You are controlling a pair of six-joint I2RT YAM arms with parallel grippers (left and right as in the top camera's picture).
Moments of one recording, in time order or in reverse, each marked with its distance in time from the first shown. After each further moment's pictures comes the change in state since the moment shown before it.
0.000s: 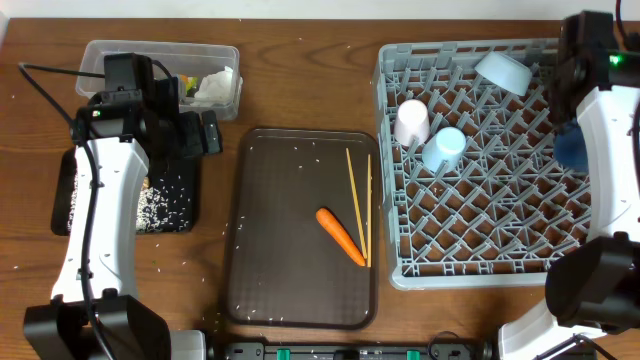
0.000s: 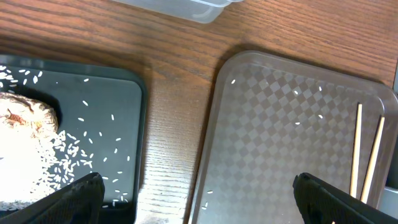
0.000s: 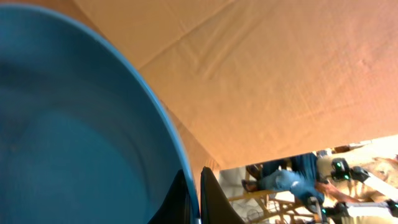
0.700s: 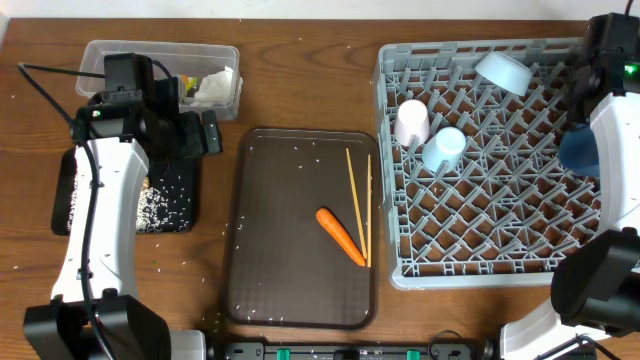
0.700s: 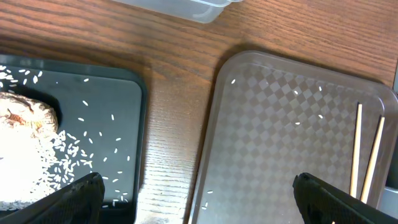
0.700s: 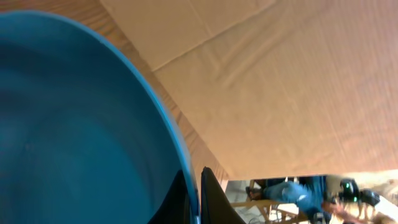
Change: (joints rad) left arm 0.000 0.000 0.000 0.000 0.000 0.000; right arm -0.065 0.000 -0.036 0.232 -0.109 -0.273
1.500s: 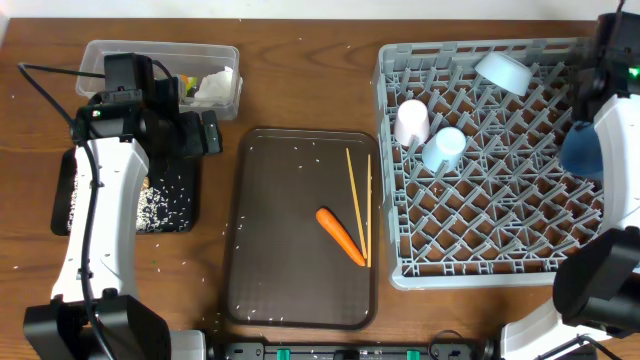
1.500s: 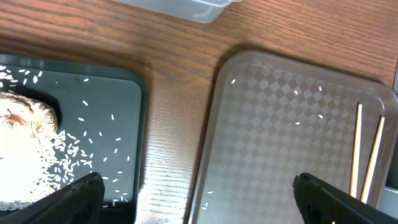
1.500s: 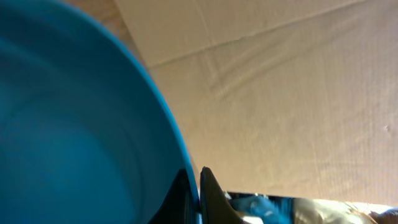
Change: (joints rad) left arm 0.000 0.000 0.000 0.000 0.000 0.000; right arm -0.031 0.000 -0.029 0.085 -0.006 -0.242
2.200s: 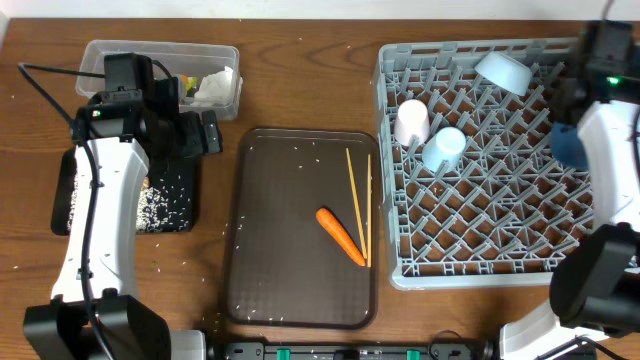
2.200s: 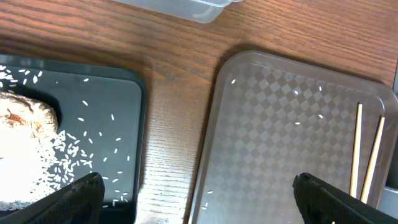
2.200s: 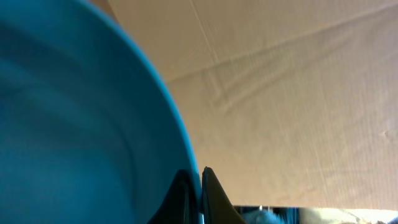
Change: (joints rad) left arm 0.000 0.000 0.000 0.000 0.000 0.000; right arm 0.069 -0.008 -0.092 0.188 0.050 -0.031
